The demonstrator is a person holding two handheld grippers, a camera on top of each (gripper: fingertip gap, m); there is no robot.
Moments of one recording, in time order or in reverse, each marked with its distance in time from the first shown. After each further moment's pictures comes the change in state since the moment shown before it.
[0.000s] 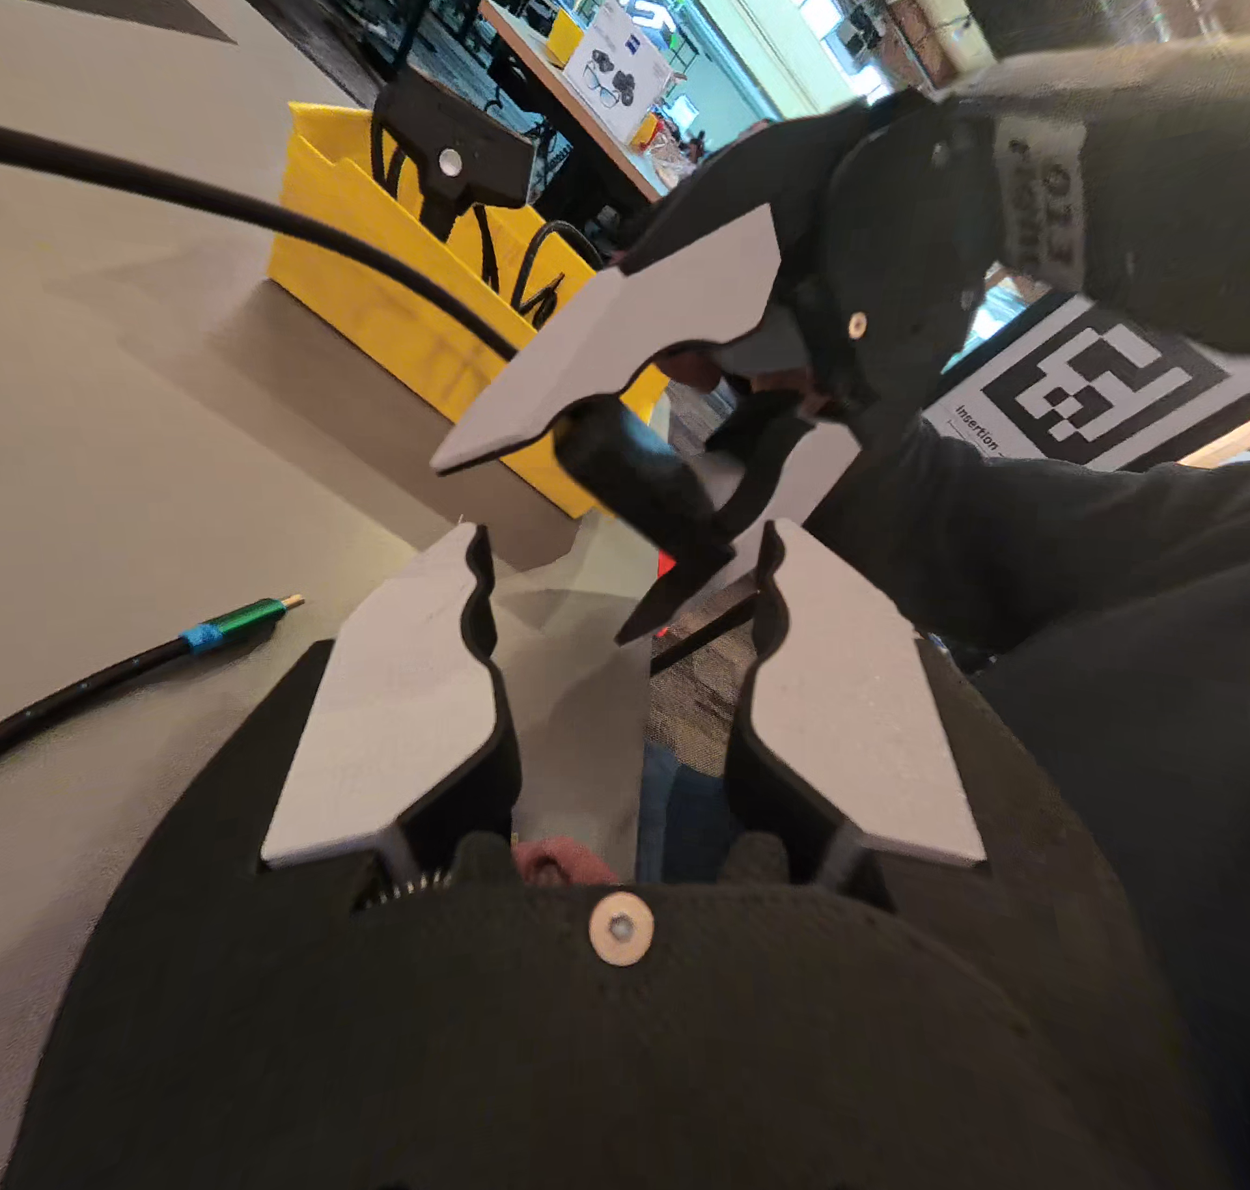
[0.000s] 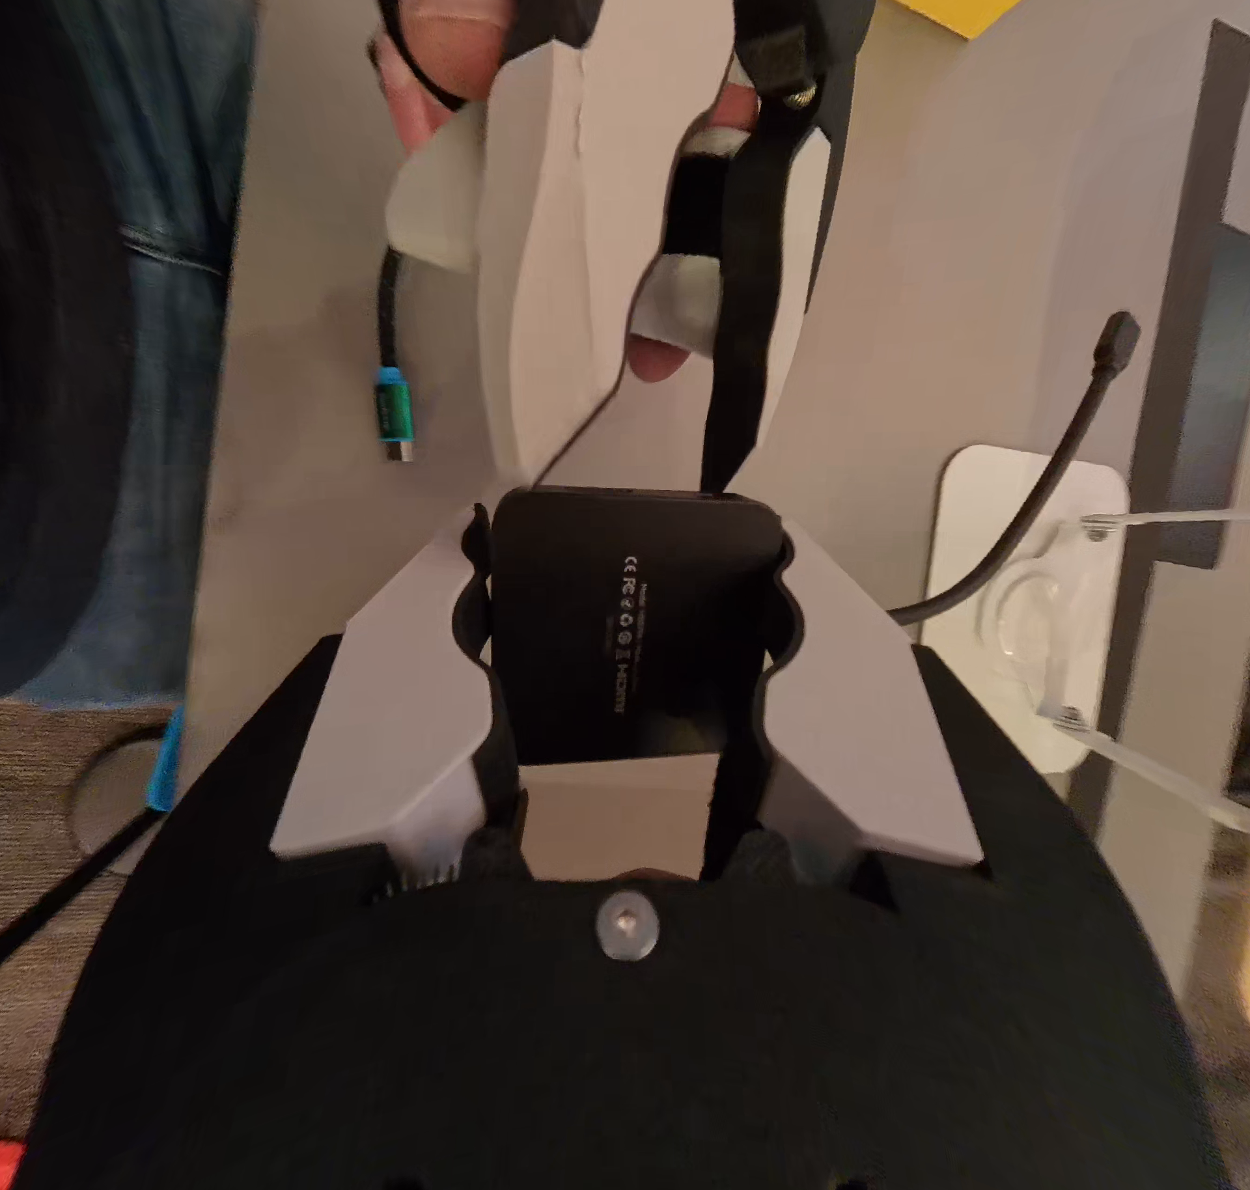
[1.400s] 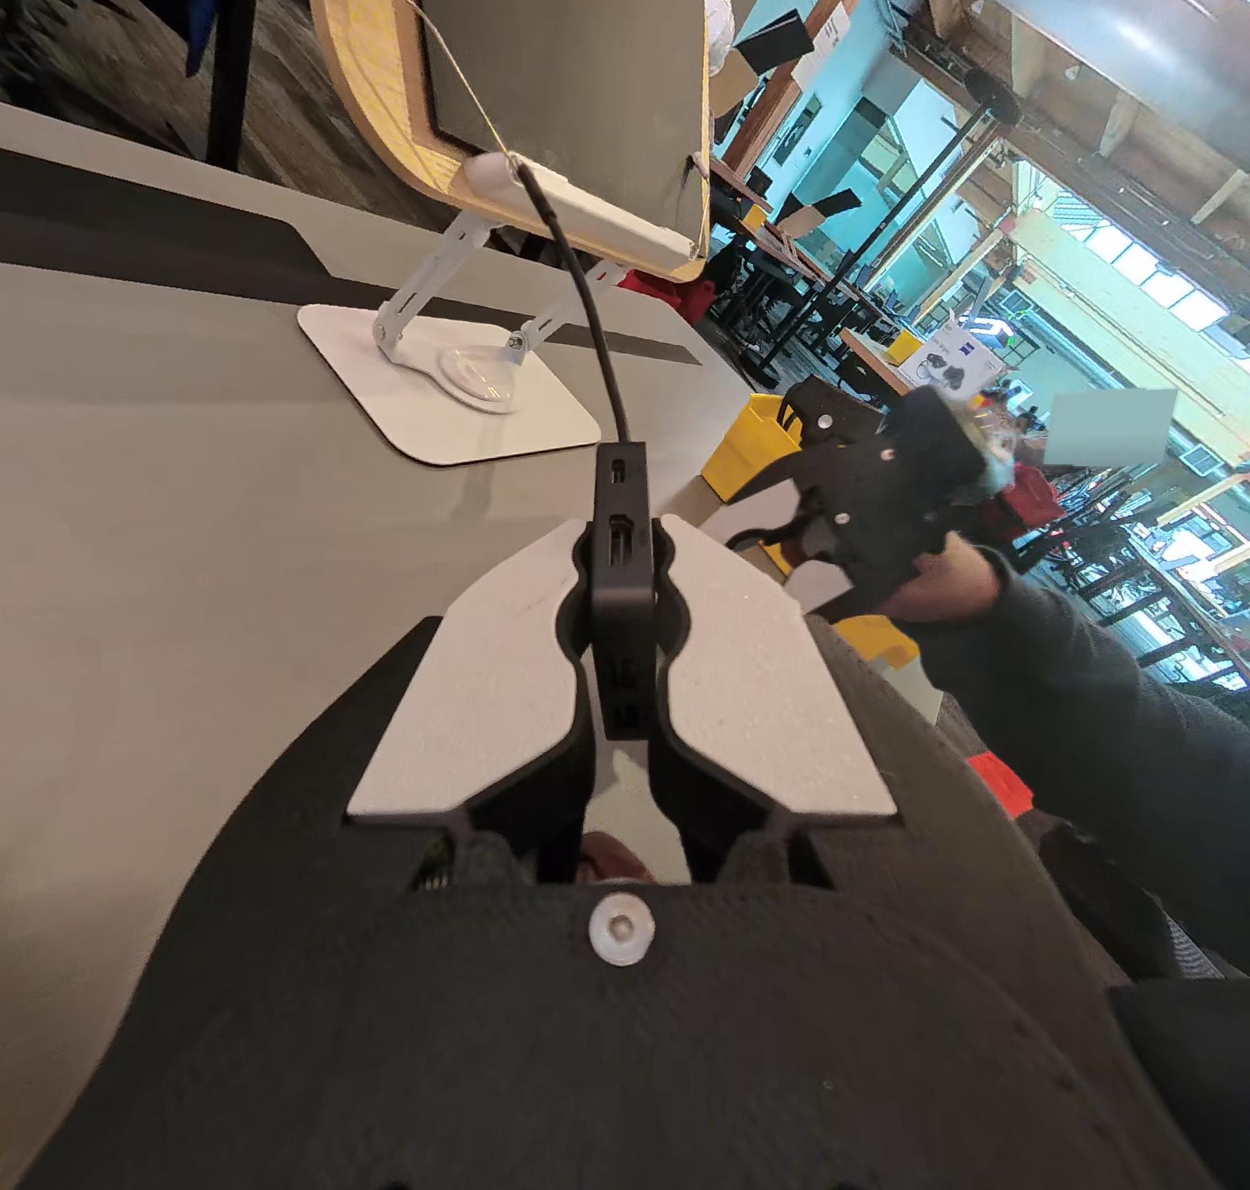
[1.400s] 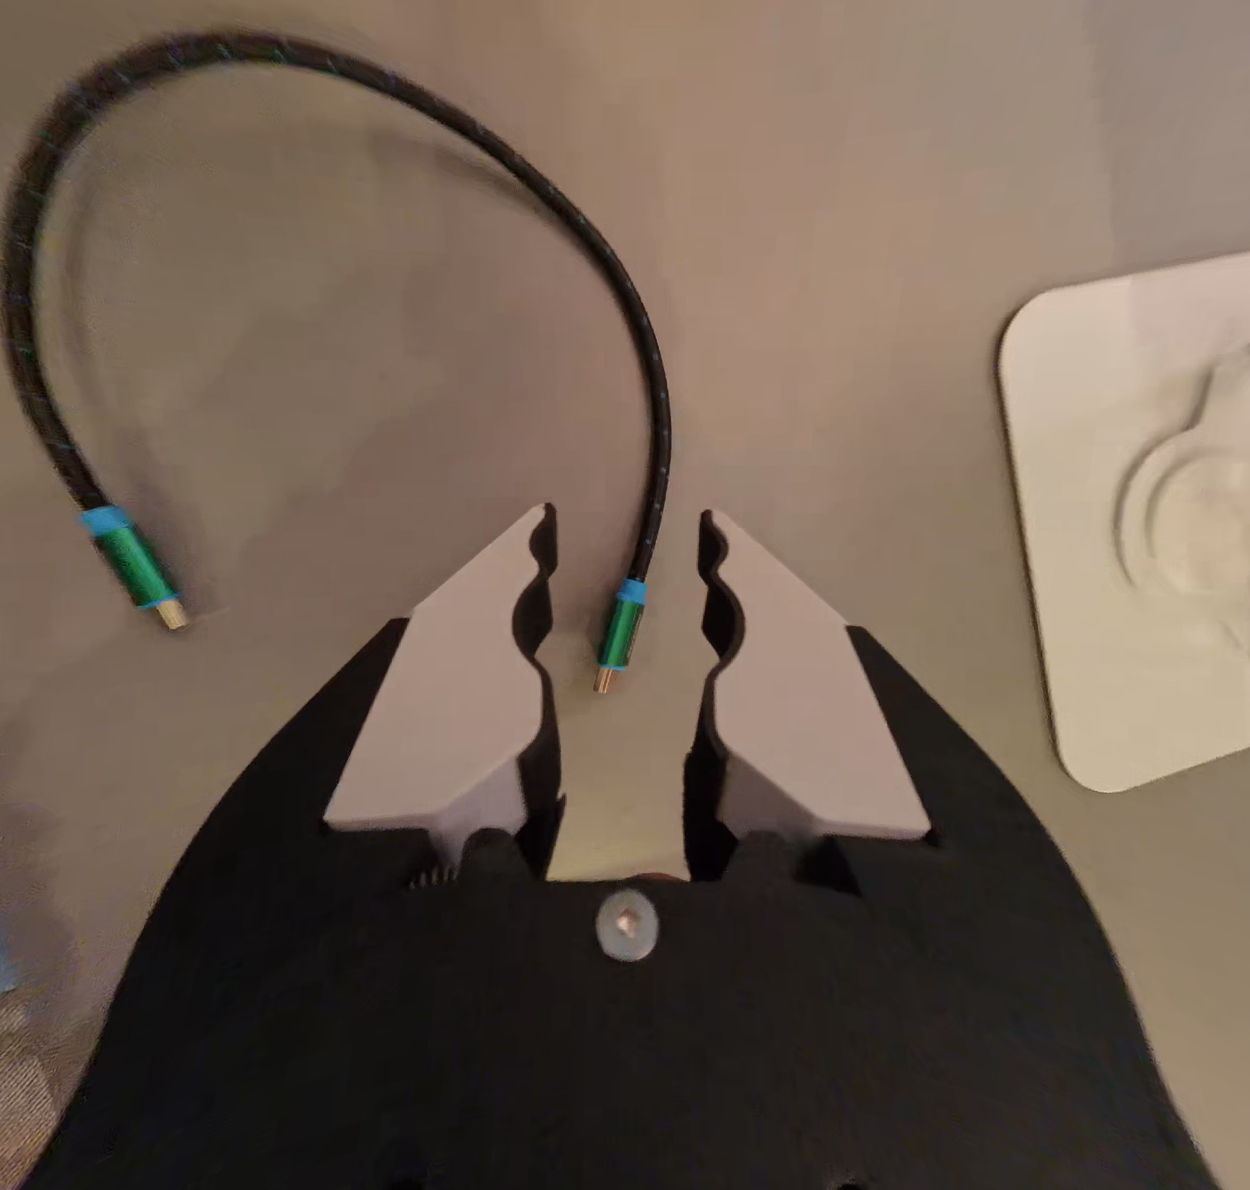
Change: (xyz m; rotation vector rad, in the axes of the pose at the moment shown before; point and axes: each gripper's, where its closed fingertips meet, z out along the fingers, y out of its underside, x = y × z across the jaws) left arm -0.079 -0.035 -0.171 0.388 -0.532 0.045; right arm 0.042 0.037 0.099 -0.056 0.022 0.347
